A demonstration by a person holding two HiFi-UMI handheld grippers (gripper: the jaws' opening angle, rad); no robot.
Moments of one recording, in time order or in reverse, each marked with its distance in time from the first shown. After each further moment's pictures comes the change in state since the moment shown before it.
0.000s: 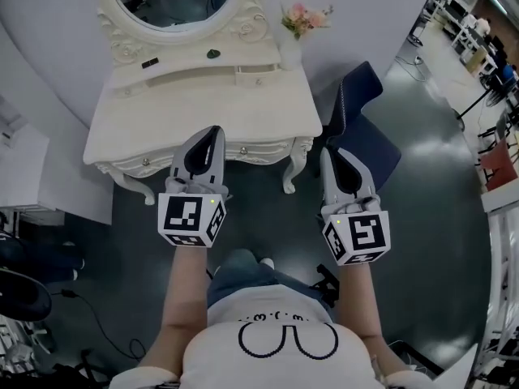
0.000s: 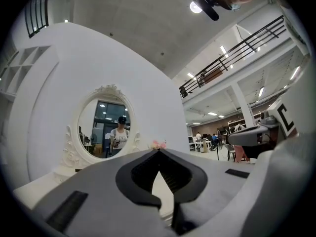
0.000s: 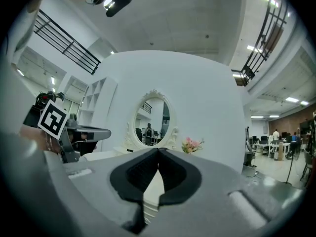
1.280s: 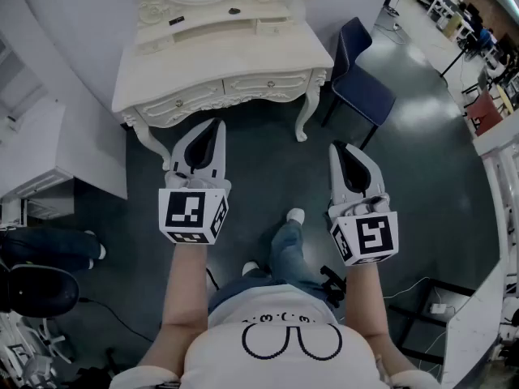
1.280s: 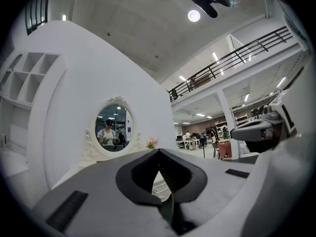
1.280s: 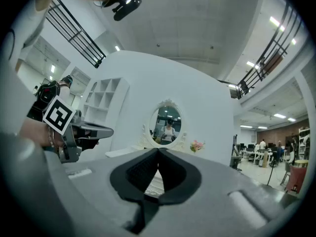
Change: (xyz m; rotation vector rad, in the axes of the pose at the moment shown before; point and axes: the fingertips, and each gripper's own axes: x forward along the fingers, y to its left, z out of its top) left arm -0.321 0.048 0.021 0.020 0.019 -0.117; right arm -0.210 0.285 0.037 -0.094 0.002 -0.119
